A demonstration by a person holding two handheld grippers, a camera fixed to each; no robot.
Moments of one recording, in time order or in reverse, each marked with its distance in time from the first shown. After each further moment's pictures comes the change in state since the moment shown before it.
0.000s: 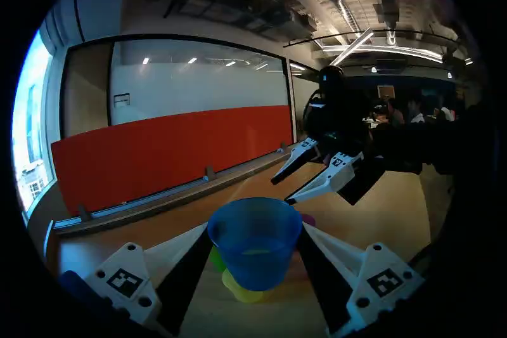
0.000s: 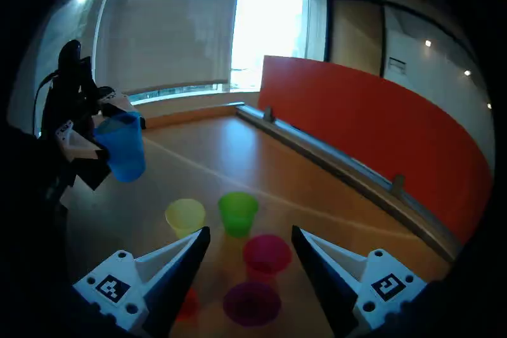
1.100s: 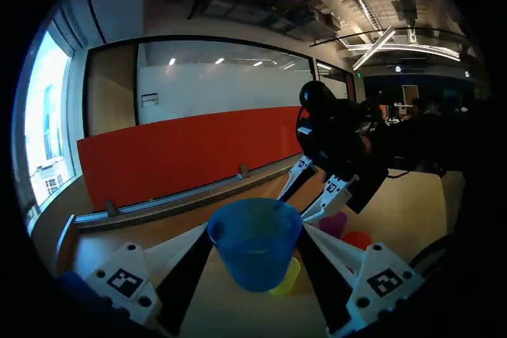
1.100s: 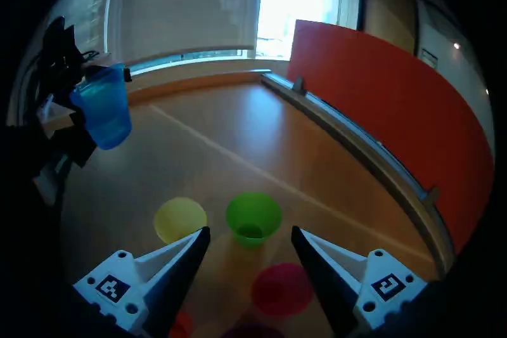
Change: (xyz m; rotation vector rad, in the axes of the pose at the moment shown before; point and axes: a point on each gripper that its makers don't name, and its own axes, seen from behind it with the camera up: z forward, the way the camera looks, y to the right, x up) left arm -0.004 -0.050 -0.026 0.164 -0.002 -0.010; right arm -0.007 -0.015 0.093 0.117 -0.190 -0.079
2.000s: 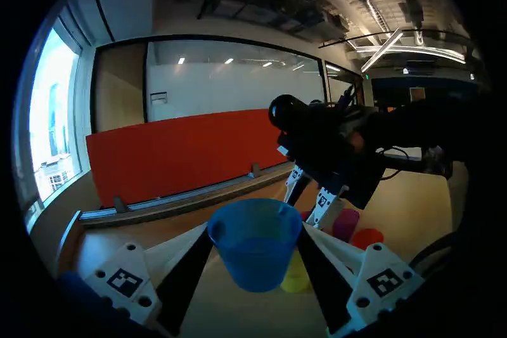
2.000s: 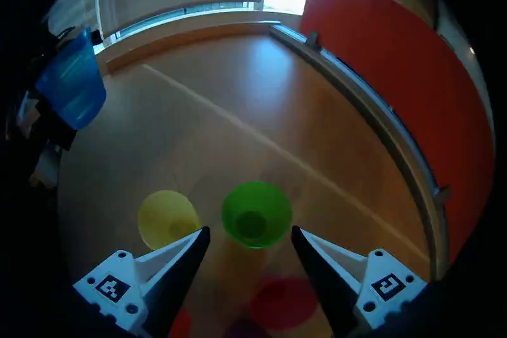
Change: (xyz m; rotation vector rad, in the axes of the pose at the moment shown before) left arm -0.009 -0.032 -0.002 0.043 0.002 -0.017; right arm -0.009 -0.001 0.038 0.029 -0.289 -0.011
